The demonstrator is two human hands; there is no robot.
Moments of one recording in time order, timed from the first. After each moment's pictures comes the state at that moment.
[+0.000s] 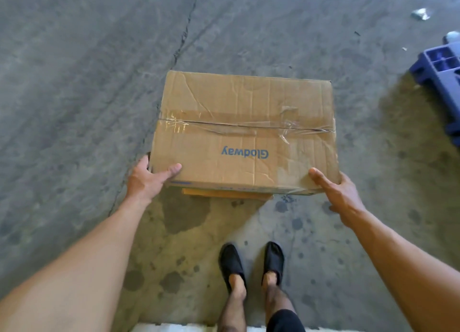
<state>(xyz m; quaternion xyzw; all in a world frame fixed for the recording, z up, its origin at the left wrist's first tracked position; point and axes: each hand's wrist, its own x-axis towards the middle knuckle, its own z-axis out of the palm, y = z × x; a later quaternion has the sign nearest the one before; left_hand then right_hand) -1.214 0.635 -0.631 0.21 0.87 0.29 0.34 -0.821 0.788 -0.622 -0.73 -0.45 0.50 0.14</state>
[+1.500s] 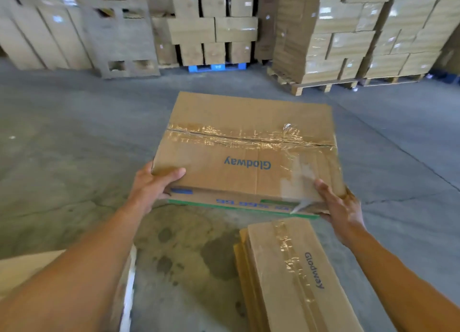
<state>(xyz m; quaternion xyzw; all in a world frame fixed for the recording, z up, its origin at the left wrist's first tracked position) -0.976 0.522 -0.363 -0.20 0.71 0.67 -0.08 -0.988 0.931 -0.373 -0.13 -0.69 0.71 0.03</state>
